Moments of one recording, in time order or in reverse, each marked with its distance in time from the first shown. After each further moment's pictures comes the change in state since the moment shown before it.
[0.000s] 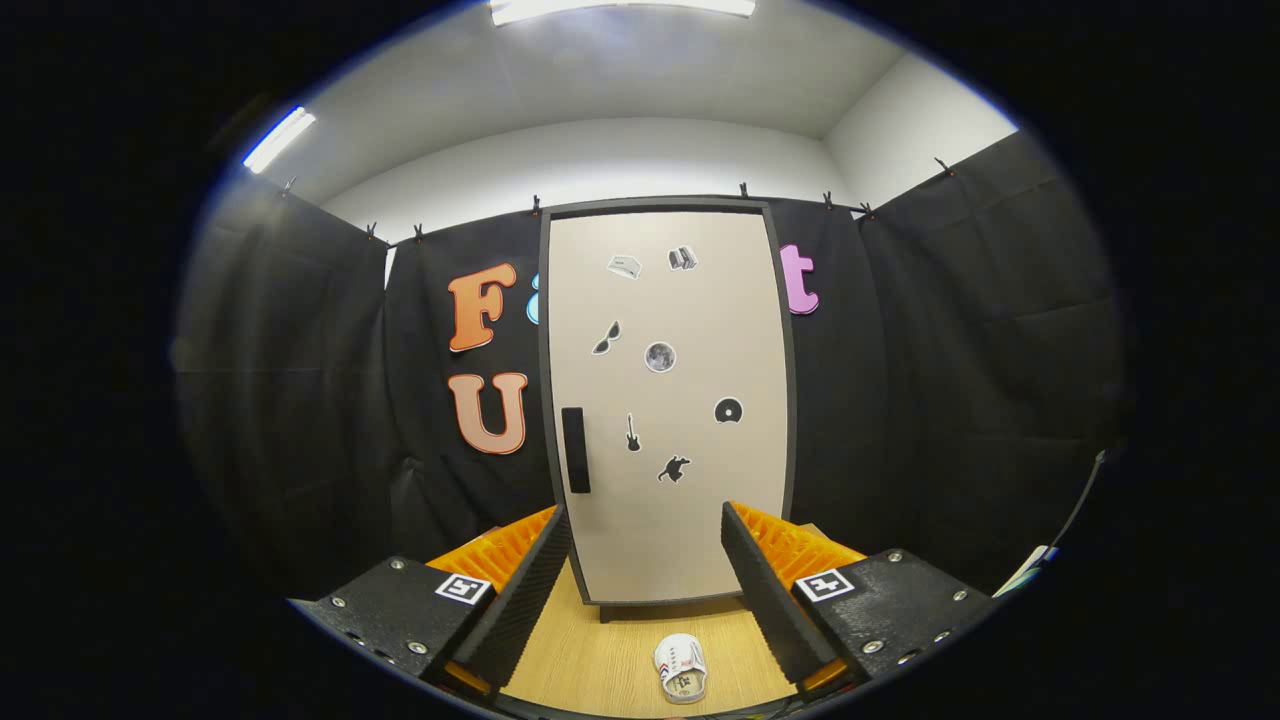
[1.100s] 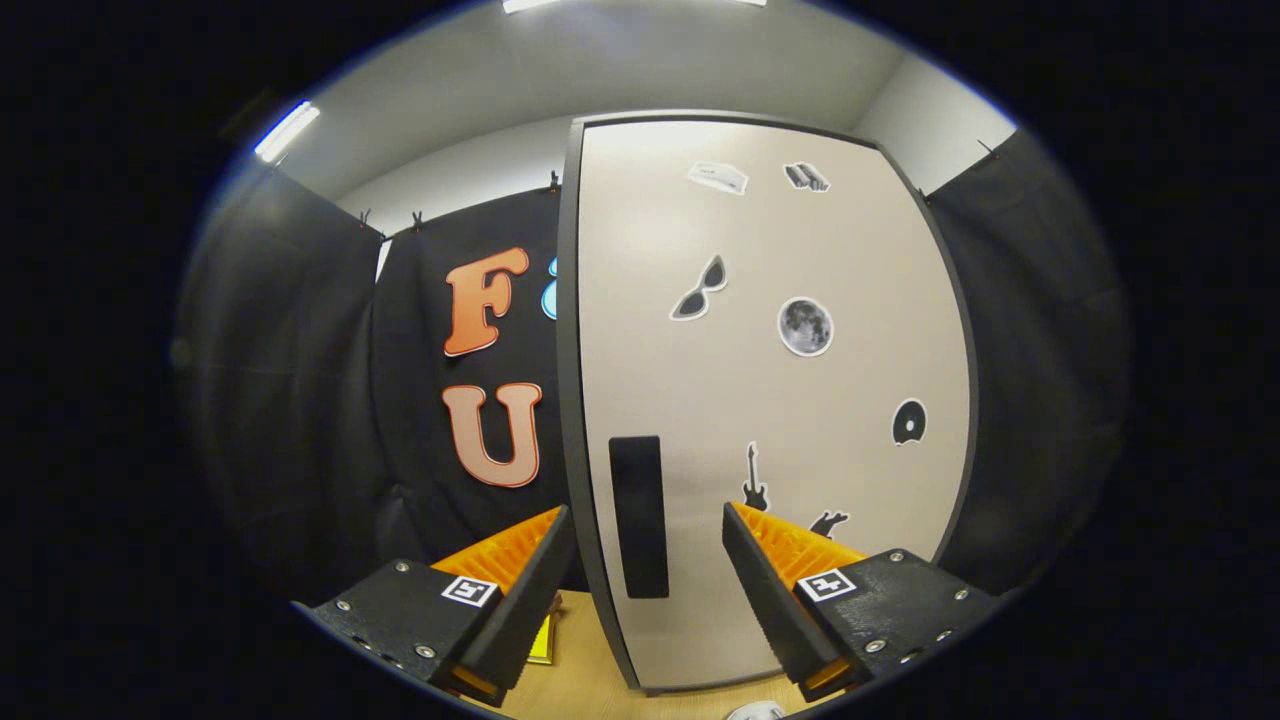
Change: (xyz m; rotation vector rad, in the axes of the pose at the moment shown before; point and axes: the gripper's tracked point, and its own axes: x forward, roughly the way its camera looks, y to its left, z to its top) arm 0.261 0.105 -0.033 -0.013 -0.053 0.055
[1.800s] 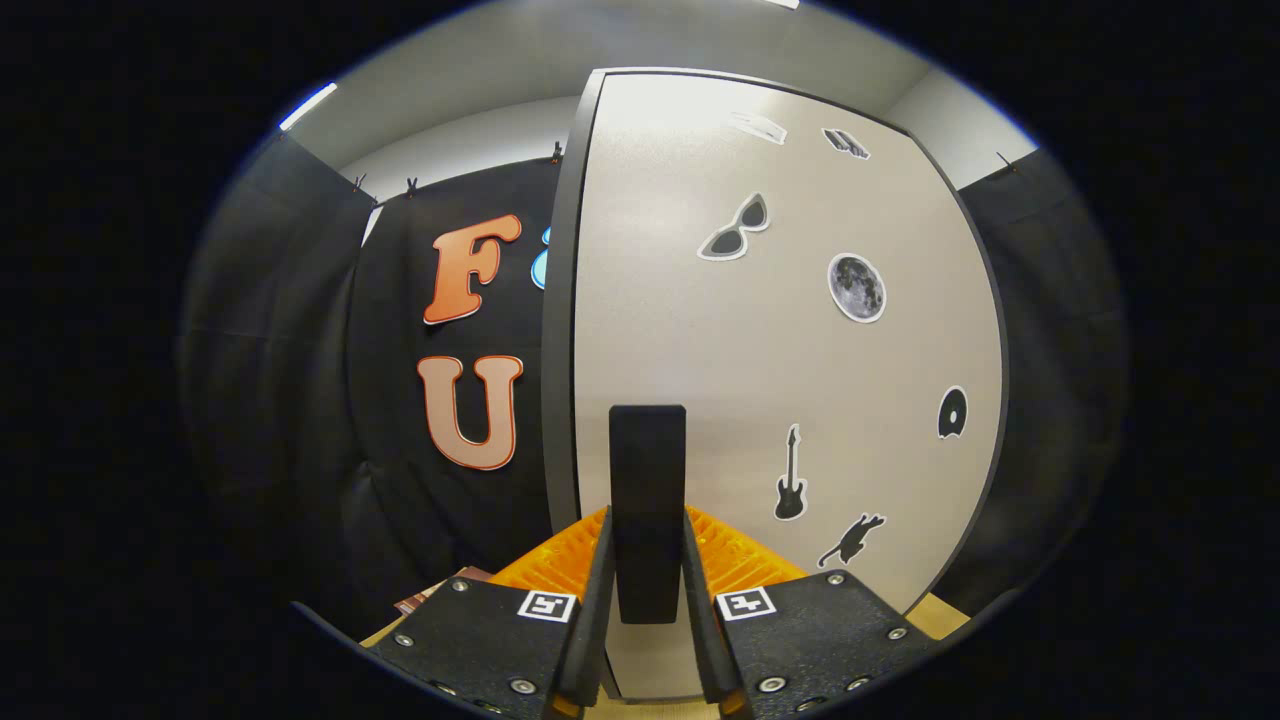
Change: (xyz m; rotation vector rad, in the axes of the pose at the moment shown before) arm 0.036 0.000 -0.020 -0.052 0.033 -0.051
